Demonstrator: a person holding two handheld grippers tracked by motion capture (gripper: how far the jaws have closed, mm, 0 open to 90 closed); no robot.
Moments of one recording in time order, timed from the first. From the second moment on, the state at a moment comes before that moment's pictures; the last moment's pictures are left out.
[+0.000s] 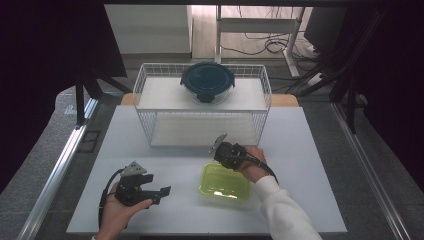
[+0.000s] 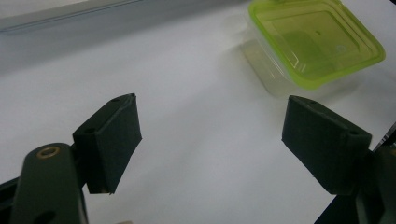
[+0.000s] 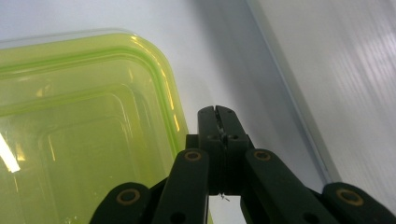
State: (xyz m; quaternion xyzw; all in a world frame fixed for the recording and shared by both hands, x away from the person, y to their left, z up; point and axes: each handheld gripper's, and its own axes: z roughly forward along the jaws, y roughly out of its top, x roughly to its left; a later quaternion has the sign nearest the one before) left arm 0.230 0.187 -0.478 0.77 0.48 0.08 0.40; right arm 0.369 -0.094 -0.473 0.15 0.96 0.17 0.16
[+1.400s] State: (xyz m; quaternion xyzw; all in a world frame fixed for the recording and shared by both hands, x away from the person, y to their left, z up) left arm 0.231 0.189 -0.486 0.77 0.50 0.07 0.39; right arm 0.290 -0.208 -0.477 0.43 0.86 0.25 0.13
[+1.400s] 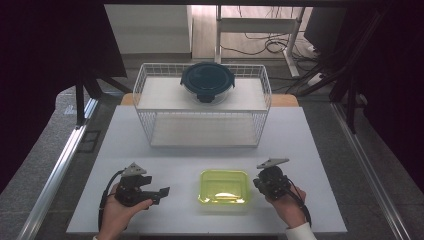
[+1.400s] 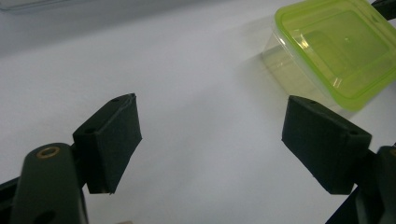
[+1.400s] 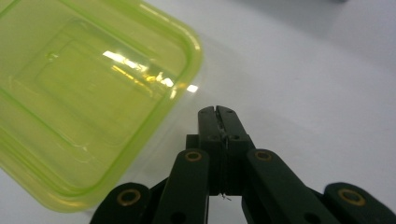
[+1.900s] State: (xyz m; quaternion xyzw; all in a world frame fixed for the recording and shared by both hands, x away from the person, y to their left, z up) left arm 0.232 0.194 -0.487 0.77 0.51 0.08 0.39; right arm 0.290 -0.184 -0.482 0.41 0.87 0.25 0.13
